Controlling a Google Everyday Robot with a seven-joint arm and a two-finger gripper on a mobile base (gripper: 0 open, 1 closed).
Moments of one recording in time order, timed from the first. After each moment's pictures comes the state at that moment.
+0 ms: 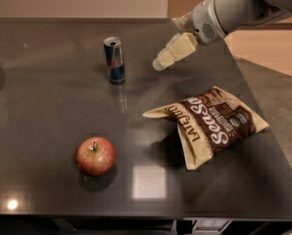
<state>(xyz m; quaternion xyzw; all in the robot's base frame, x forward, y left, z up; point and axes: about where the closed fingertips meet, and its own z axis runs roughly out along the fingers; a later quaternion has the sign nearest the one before) 0.626 -0.056 0.965 -0.53 0.72 0.20 0.40</state>
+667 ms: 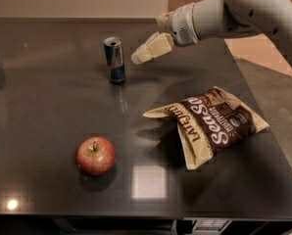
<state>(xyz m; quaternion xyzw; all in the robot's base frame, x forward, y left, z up) 0.666 -0.007 0.961 -0.51 0.68 0.25 0.47</state>
